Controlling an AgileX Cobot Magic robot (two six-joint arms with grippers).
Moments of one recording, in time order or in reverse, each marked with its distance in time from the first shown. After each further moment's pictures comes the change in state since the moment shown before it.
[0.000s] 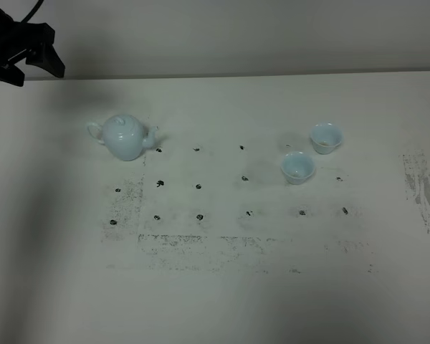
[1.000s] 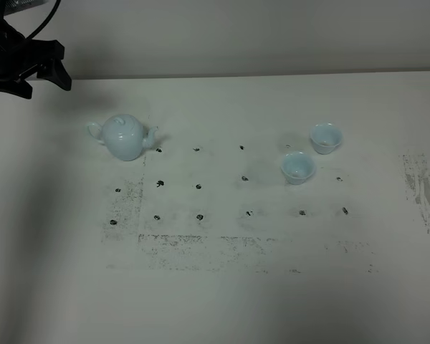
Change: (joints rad) left arm 0.000 0.073 0.000 0.010 -0.065 -0.009; right arm 0.000 0.000 0.000 0.000 0.000 0.000
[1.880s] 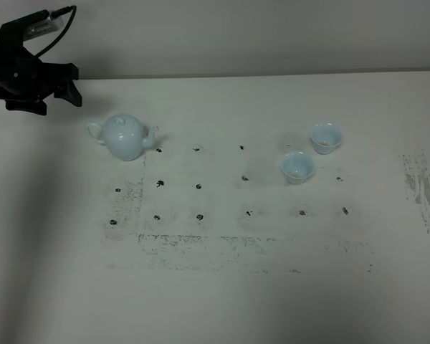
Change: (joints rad) left arm 0.000 0.137 0.000 -0.007 -0.166 -0.012; right arm 0.000 0.000 0.000 0.000 0.000 0.000
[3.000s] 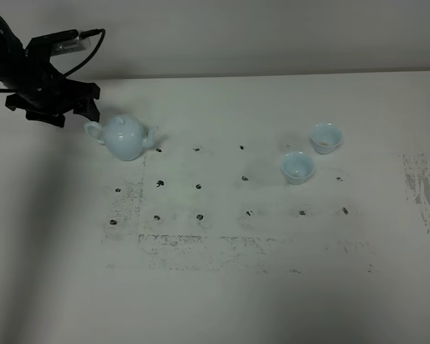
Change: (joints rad) left arm -0.060 0.055 -0.001 0.052 -0.011 0.032; right arm 0.000 0.000 0.000 0.000 0.000 0.000
